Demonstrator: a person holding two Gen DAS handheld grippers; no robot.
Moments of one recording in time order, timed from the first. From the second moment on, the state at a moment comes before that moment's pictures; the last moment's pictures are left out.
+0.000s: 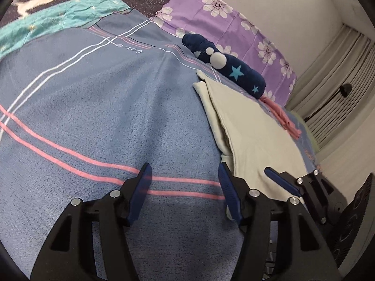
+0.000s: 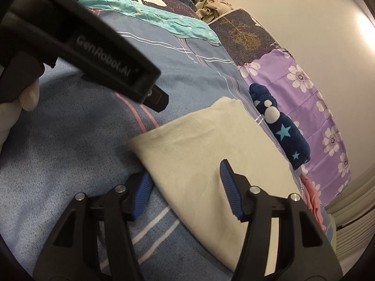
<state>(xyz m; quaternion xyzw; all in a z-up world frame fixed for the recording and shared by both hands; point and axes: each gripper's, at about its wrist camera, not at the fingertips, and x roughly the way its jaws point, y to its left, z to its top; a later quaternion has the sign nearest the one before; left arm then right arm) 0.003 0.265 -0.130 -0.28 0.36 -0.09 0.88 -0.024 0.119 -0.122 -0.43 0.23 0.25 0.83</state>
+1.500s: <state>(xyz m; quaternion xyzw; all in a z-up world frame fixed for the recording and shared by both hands) 0.163 0.250 -0.125 -0.32 0.42 -0.22 0.82 -0.010 0.114 -0.117 -0.36 0.26 0.28 0.85</state>
